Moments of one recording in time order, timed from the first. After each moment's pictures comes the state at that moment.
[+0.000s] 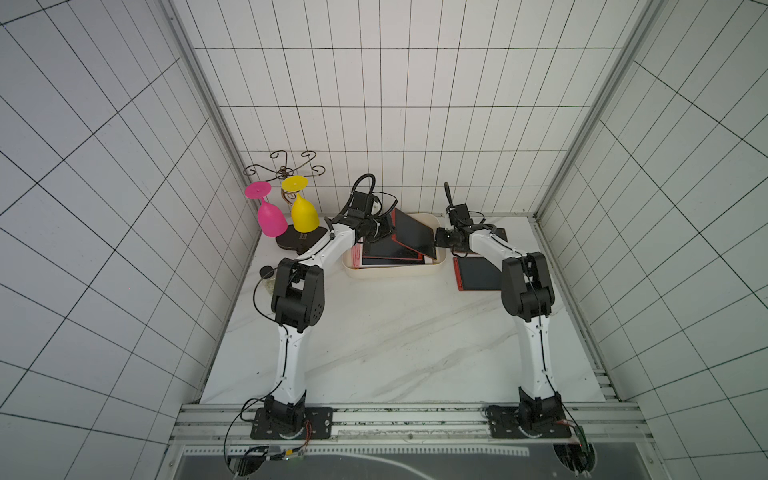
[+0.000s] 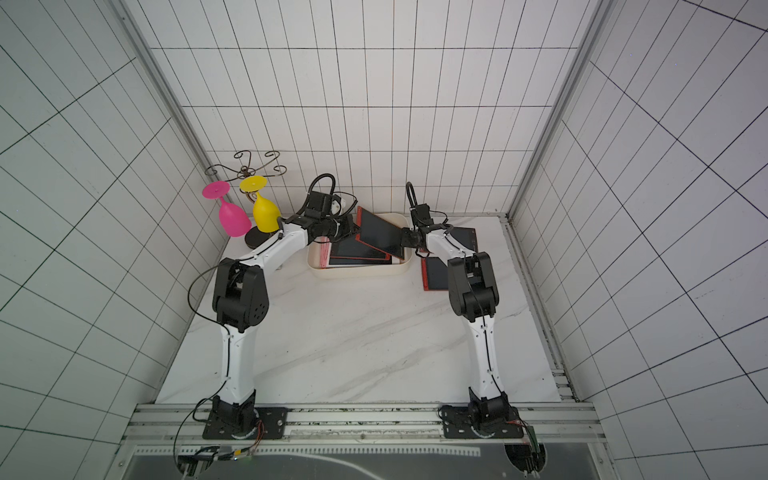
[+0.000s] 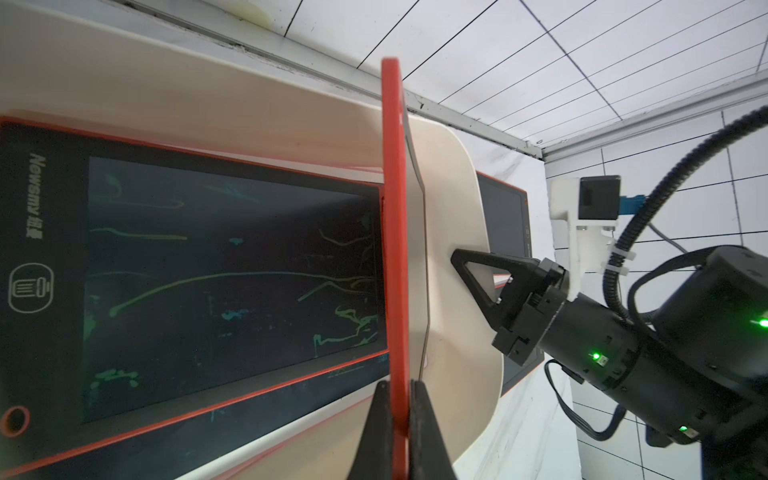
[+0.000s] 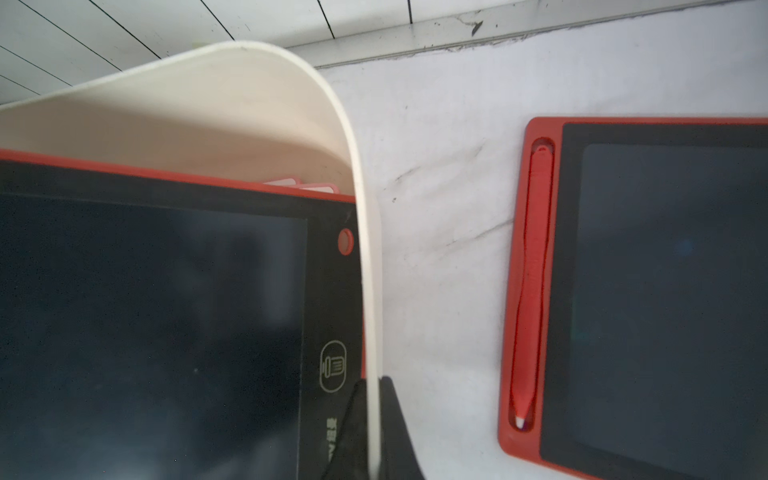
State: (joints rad) left arm -0.34 2.17 1.91 -0.45 0.45 -0.63; right arm 0.28 2.31 1.85 -0.40 -0.07 0.31
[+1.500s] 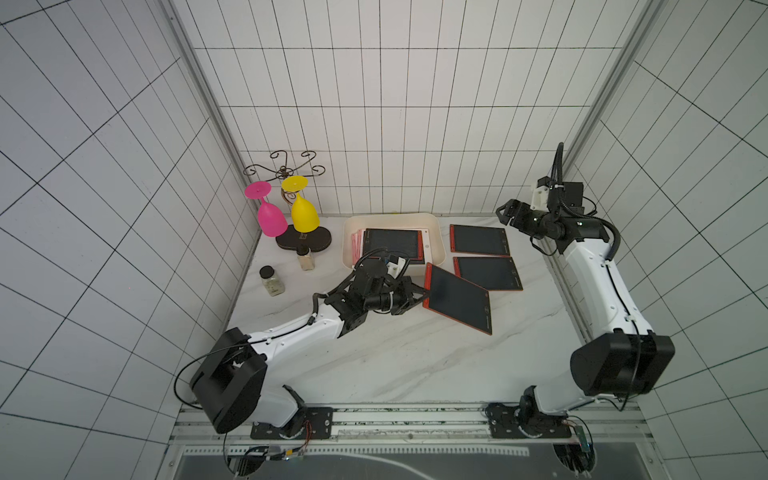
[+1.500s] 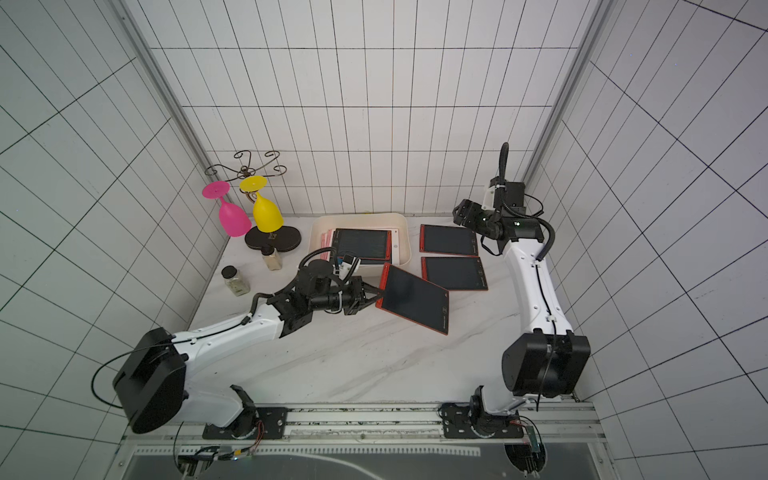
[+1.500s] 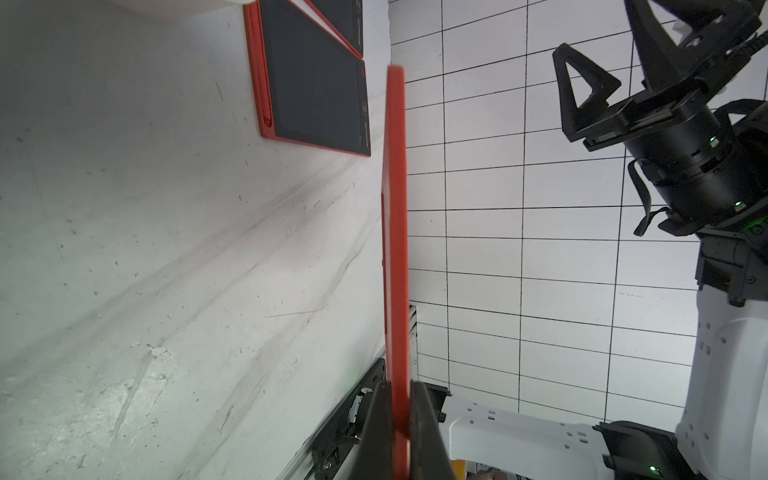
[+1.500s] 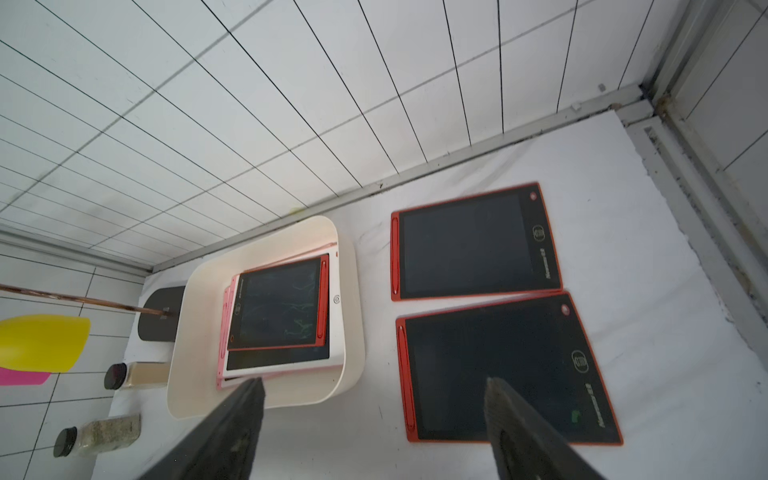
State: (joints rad) left arm -0.77 1.41 0.84 0.22 0.49 -1.25; right arm -0.04 1.53 1.57 -0.69 -0.26 0.35
